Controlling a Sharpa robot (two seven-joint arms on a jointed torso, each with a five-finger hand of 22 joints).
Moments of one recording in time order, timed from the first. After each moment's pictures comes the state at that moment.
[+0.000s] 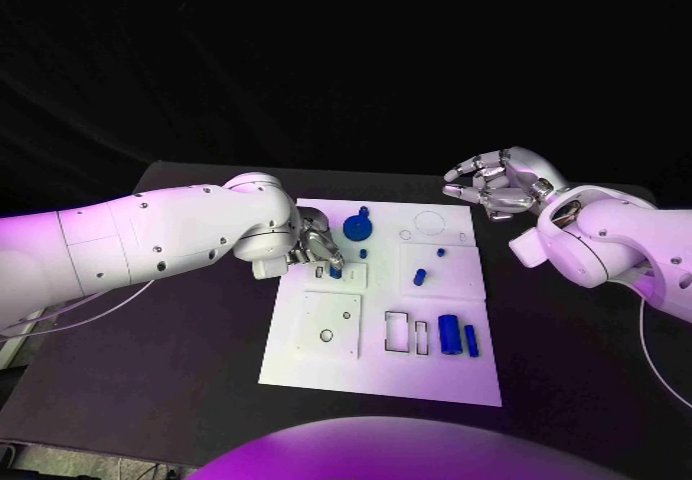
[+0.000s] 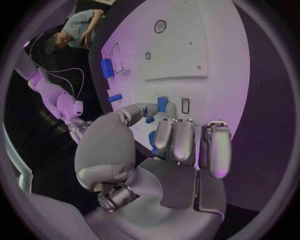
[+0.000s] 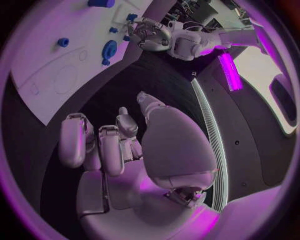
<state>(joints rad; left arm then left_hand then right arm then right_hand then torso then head) 1.31 -0.69 -0.15 1.45 -0.87 0.15 -0.60 1.01 -0.23 0.80 0.01 0.65 0.86 0.09 0.75 0.66 1.44 -0.05 1.27 1.22 1.47 -0.10 1.33 1.25 0.05 1.46 0.01 1.51 1.31 1.31 -0.88 -0.16 1.50 -0.62 -0.38 0.18 1.32 -0.13 0.25 0.21 0.20 0.78 0.17 0.33 0.42 1.17 0.09 1.25 1.10 1.46 0.02 1.47 1.31 0.06 1.39 0.12 1.28 1.31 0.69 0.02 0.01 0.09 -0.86</state>
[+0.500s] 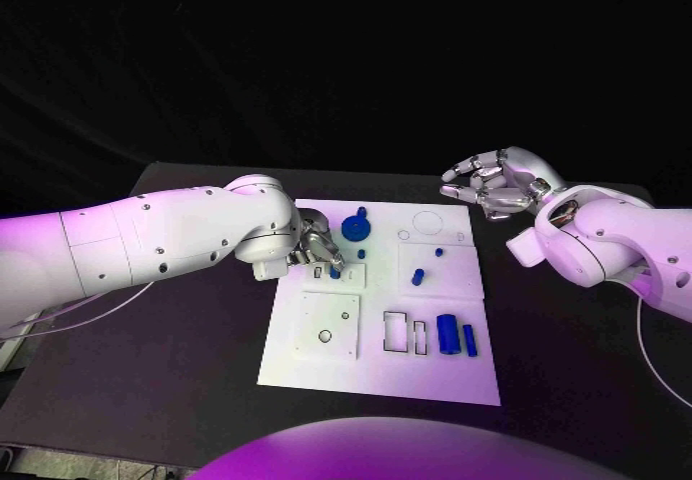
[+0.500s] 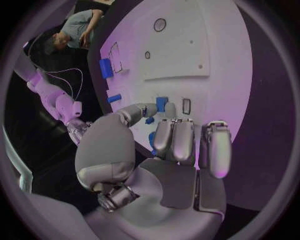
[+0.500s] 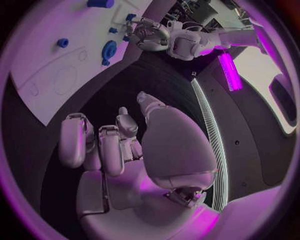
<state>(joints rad) 1.31 -0.68 -0.17 1.45 -0.87 0.14 -0.60 0.99 -0.21 0.79 0.00 0.63 0.87 0.08 0.75 0.71 1.46 -0.05 1.27 1.23 1.47 -0.11 1.33 1.25 0.05 1.46 0.01 1.51 1.31 1.31 -0.88 -0.16 1.50 -0.62 -0.38 0.18 1.32 -0.13 0.25 0.21 0.20 0.78 0.17 0.33 0.42 1.17 0.09 1.25 1.10 1.46 0.02 1.47 1.31 0.06 1.39 0.12 1.28 1.31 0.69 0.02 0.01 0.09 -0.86</state>
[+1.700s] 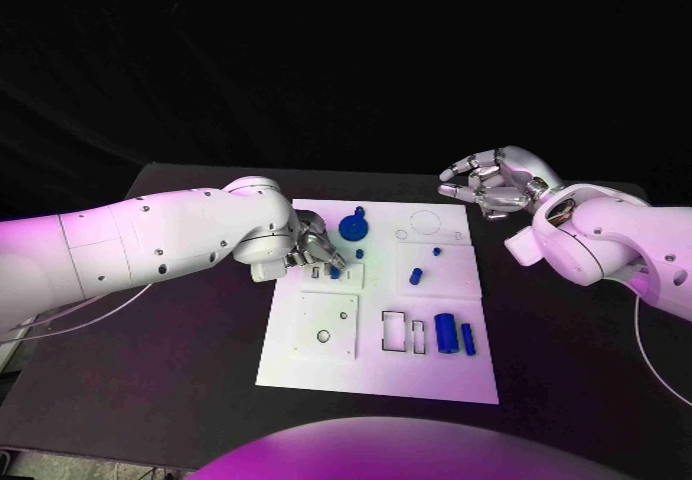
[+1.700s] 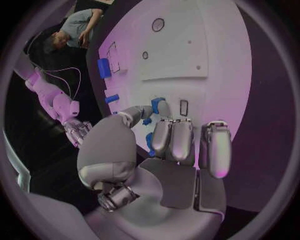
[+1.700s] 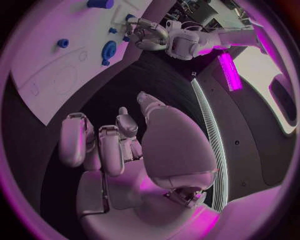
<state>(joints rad) 1.31 -0.67 -0.17 1.43 -0.86 0.14 -0.61 0.97 -0.19 0.56 0.12 0.60 0.96 0.00 0.70 0.80 1.46 -0.06 1.27 1.22 1.47 -0.11 1.33 1.25 0.05 1.46 0.01 1.51 1.31 1.31 -0.89 -0.16 1.51 -0.62 -0.38 0.18 1.32 -0.13 0.24 0.21 0.20 0.78 0.17 0.33 0.42 1.16 0.09 1.24 1.10 1.46 0.02 1.47 1.31 0.06 1.38 0.12 1.28 1.31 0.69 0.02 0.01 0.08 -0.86</state>
